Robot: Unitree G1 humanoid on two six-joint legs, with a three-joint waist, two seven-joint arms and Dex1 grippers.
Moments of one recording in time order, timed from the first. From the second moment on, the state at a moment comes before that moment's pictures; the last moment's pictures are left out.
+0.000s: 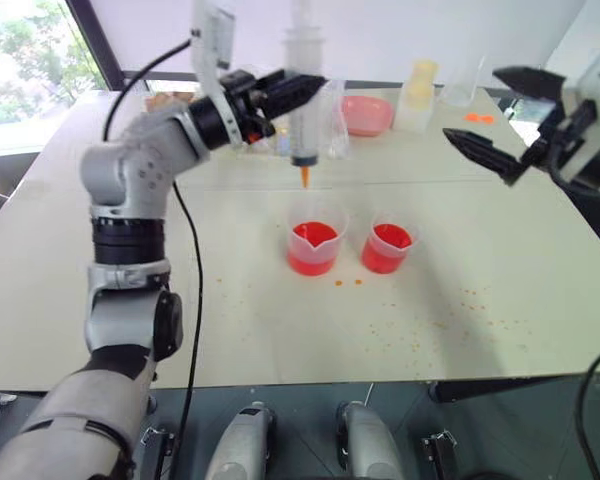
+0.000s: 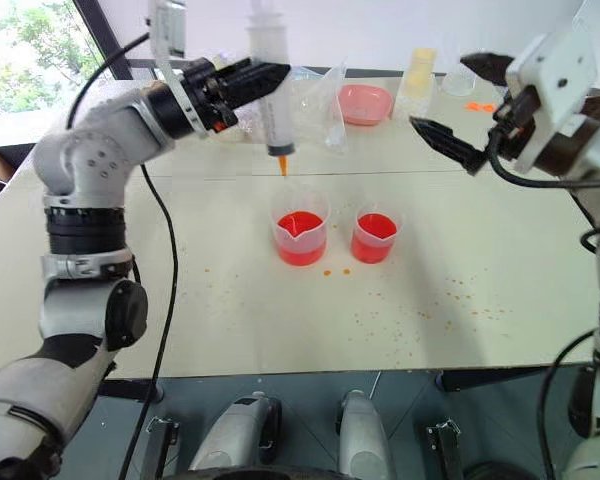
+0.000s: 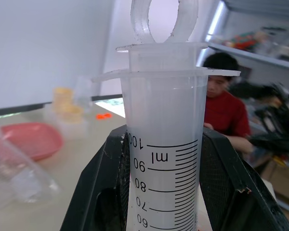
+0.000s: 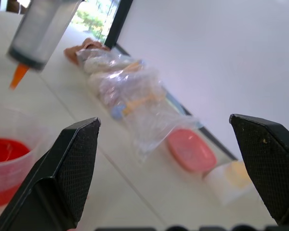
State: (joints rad) left arm -1.10 0.32 0.12 0.20 -0.61 0.75 -0.80; right arm -0.70 -0.94 -0.21 -0.17 0.47 0.42 0.76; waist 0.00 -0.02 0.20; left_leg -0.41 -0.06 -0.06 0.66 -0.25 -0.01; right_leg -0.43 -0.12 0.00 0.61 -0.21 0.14
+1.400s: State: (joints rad) left arm -0.89 0.25 -0.14 0.26 -0.34 0.34 -0.98; right arm -0.73 -0.65 0.00 -0.18 0.34 0.37 0.78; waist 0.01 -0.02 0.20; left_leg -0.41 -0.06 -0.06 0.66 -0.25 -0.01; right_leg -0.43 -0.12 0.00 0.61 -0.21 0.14
